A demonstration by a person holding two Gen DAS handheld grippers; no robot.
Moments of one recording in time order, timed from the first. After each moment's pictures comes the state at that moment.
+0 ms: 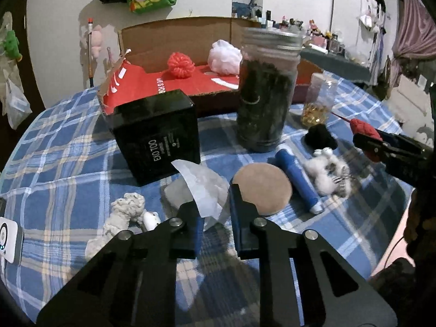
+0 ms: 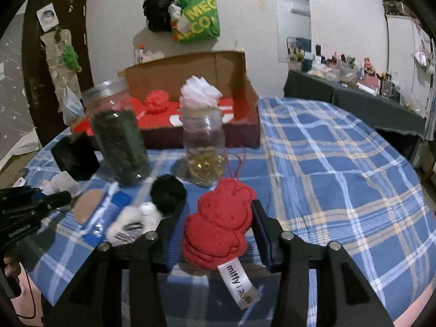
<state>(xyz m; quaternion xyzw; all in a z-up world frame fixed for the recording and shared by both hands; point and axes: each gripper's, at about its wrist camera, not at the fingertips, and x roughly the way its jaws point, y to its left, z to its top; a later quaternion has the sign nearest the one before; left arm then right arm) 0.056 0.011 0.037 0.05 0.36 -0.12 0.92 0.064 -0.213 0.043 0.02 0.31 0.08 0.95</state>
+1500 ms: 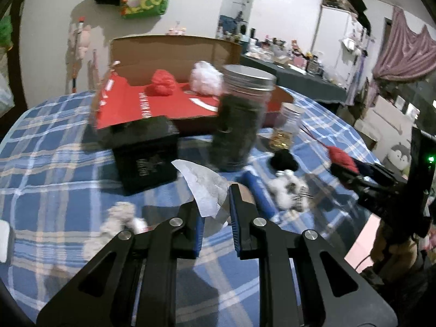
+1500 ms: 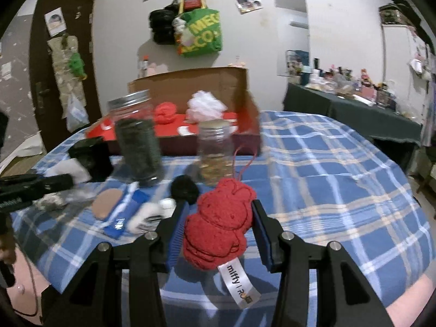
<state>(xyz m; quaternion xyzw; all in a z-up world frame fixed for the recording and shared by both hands) 0.040 0.016 0.065 -0.01 0.34 -0.18 0.92 0.036 -0.211 0.054 0.02 0.28 0.07 0.96</state>
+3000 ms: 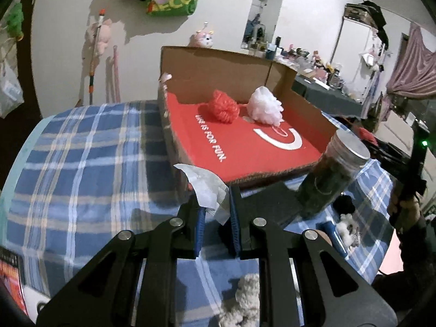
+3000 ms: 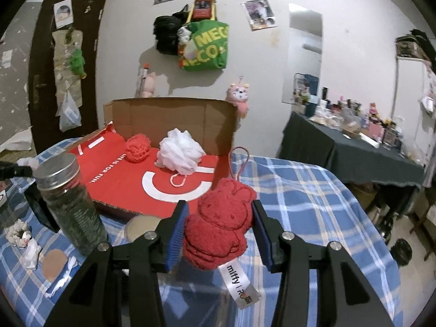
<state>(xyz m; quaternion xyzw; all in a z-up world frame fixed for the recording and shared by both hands) 0.133 0.123 0.092 -0.04 0.34 -0.16 0.92 0.162 -0.243 0.097 -0.05 0.24 0.09 0.96</state>
